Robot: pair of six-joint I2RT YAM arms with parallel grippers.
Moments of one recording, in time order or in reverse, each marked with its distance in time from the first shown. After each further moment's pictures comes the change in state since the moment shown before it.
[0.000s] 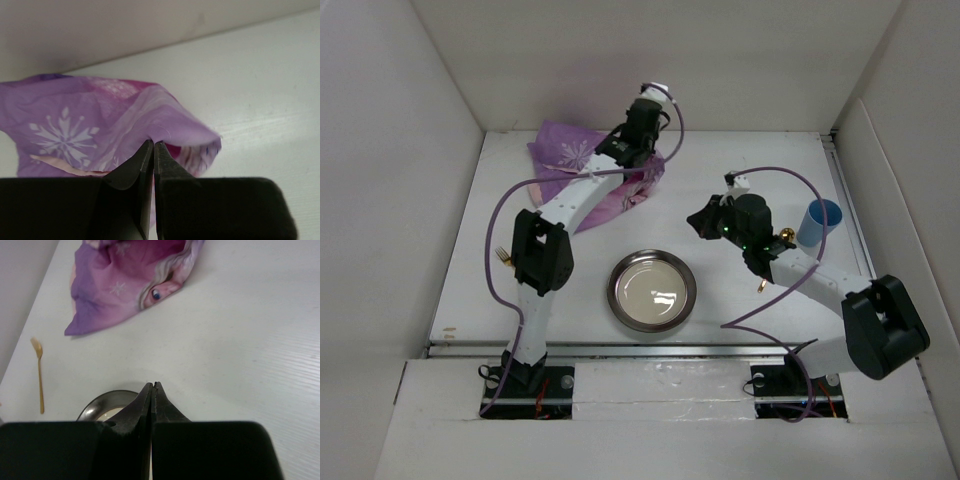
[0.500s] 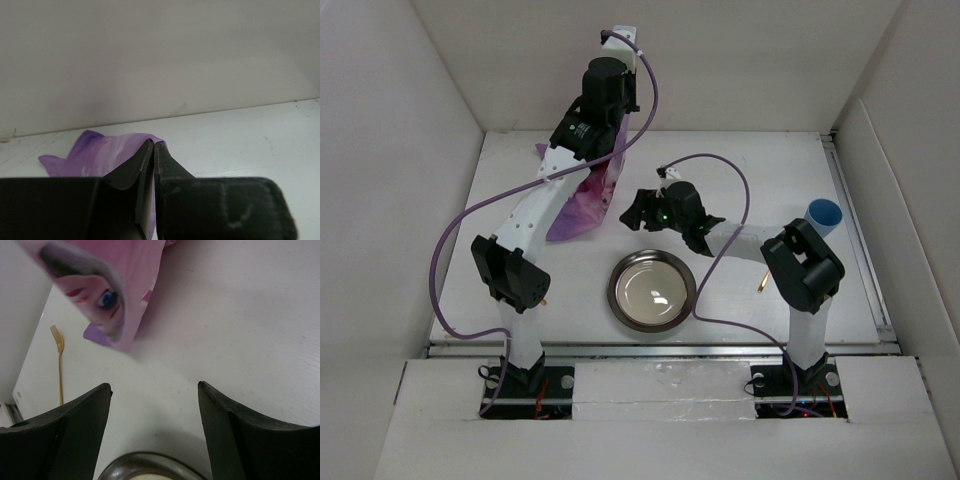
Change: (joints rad) left arm 0.068 -0.250 0.123 -0.003 0.074 -0.063; right arm 0.205 0.550 0.409 0.084 -0.039 0.084
